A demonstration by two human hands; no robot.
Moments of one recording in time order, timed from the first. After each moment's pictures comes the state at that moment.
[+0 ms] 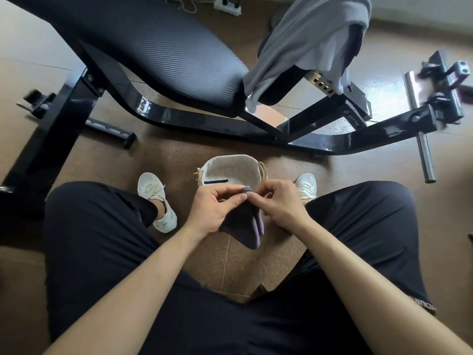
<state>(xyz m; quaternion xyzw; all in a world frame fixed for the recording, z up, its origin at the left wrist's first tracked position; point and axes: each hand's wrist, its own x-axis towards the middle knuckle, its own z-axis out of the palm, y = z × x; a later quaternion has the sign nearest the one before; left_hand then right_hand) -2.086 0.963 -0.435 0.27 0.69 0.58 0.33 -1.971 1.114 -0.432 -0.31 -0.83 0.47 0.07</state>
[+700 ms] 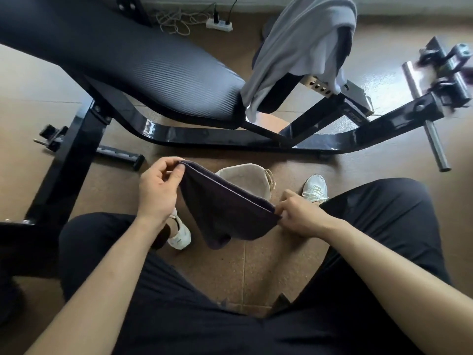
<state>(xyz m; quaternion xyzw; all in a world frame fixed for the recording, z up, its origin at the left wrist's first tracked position) -2.183 0.932 -0.407 0.23 0.78 0.57 0.14 -1.954 1.144 -0.454 -0.22 -0.92 0.27 -0.18</state>
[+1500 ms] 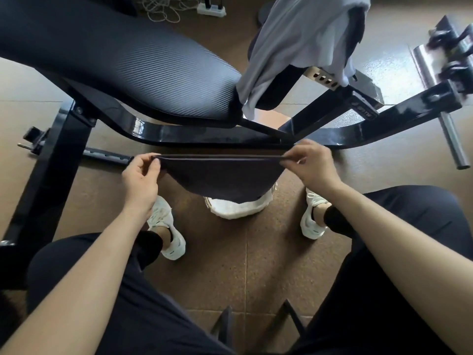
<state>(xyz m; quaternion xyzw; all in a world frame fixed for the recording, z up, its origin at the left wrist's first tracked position) -2.268 0.966 -0.474 0.15 0.82 0.55 0.10 -2.014 1.232 -0.463 -0.31 -0.87 0.32 0.20</state>
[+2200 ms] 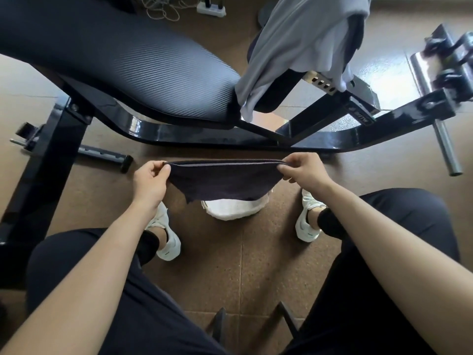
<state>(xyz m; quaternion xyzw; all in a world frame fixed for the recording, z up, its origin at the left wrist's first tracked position) -2.266 0.982 -0.494 0.08 0.84 0.50 0.19 -2.021 1.241 -0.478 -0.43 -0.76 0.49 0.06</state>
